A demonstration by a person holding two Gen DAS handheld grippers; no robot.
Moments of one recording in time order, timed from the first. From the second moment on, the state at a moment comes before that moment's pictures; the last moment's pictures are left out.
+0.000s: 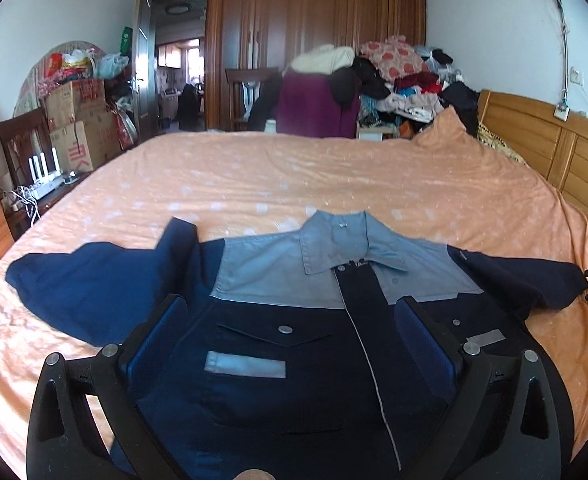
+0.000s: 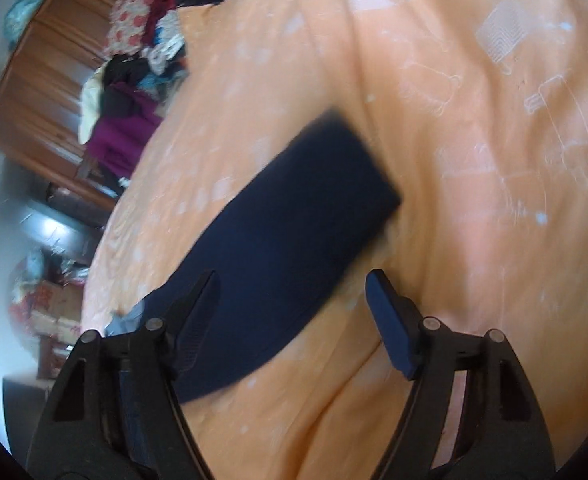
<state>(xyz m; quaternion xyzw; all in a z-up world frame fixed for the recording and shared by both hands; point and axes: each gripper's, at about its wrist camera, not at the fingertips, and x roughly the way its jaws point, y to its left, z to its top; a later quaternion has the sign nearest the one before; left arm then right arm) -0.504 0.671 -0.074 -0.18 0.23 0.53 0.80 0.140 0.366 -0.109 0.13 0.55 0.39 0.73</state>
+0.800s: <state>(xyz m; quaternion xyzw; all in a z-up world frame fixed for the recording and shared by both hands) -0.558 0.698 -0.017 -0.21 0.15 0.55 0.79 -0.133 0.608 0.073 0.10 0.39 0.74 0.54</state>
